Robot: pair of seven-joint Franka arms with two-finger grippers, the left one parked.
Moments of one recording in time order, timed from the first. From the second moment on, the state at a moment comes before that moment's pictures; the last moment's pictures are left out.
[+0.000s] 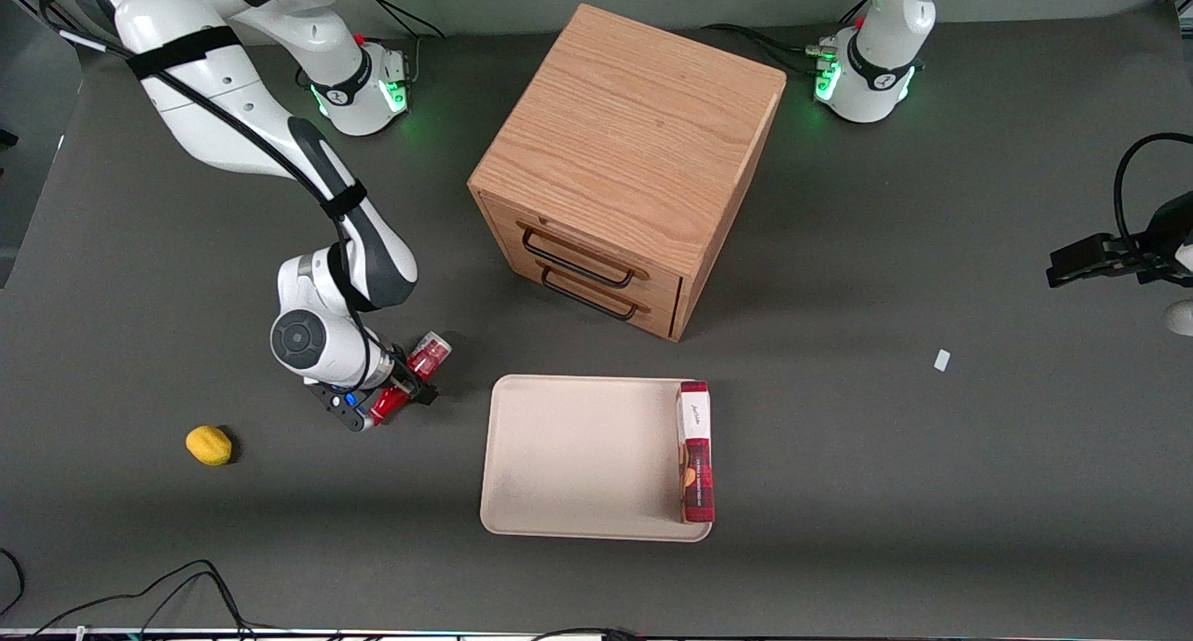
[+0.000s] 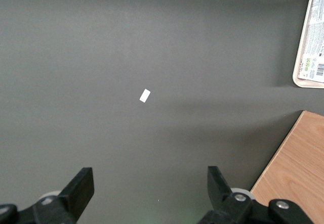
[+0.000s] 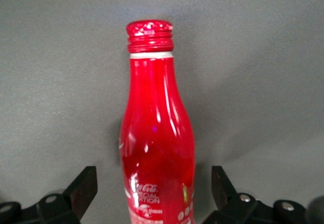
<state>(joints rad) 0.18 0.62 0.09 -1.85 0.01 2.37 0.97</state>
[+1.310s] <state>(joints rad) 0.16 0.43 0.01 -1.37 -0.06 1.68 0.36</state>
